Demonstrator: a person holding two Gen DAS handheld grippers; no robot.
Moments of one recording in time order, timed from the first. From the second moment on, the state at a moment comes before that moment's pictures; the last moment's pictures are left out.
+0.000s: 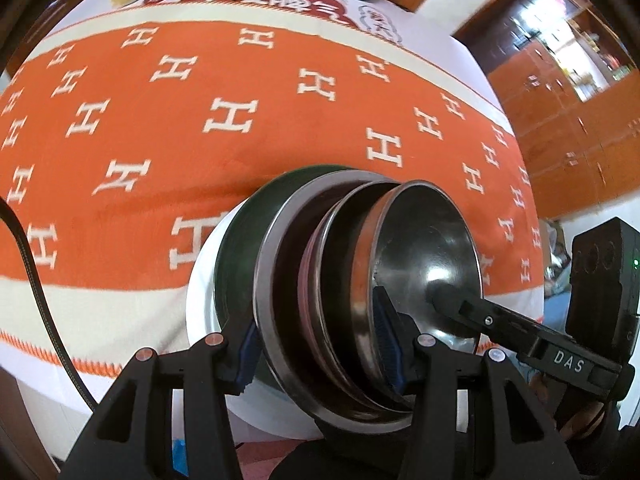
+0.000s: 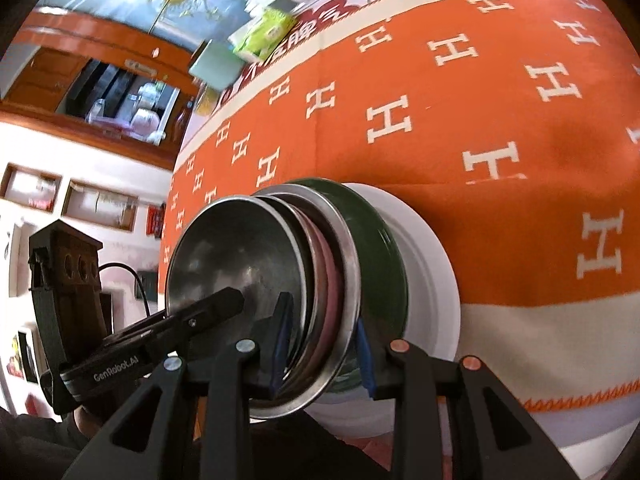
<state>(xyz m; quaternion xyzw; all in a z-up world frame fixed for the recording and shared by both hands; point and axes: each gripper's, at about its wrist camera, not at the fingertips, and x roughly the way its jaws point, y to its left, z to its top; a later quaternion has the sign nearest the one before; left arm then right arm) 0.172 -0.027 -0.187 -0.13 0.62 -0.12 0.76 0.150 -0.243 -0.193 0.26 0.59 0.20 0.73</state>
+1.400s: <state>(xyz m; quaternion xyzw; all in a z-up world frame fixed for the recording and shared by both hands) 0.137 -0.013 -0.144 -0.01 0.56 -0.17 0.81 0.102 -0.218 -0.149 0.21 0.51 0.06 0.83</state>
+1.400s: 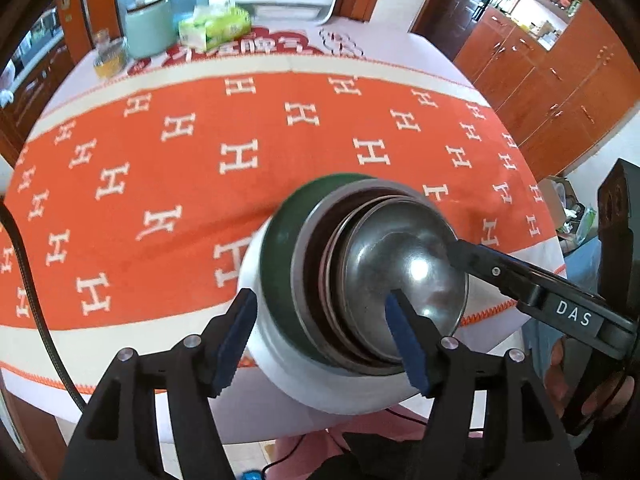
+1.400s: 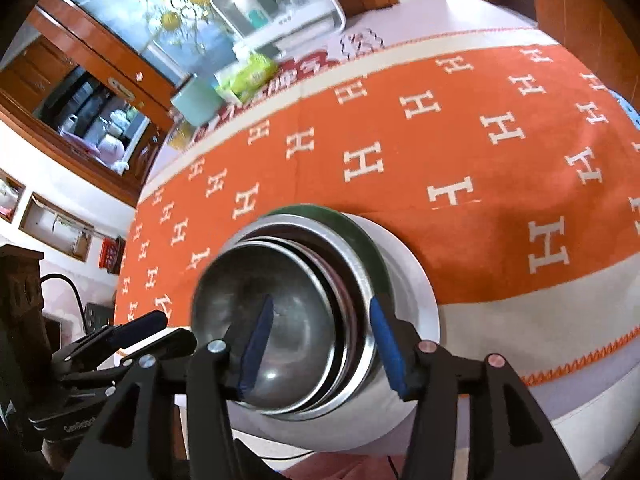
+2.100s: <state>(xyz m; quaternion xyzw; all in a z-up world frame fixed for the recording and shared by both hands) 0.063 0.030 -0.046 -0.04 0.49 -0.16 0.86 0.005 -0.202 -0.049 0.07 0.51 0.04 0.86</state>
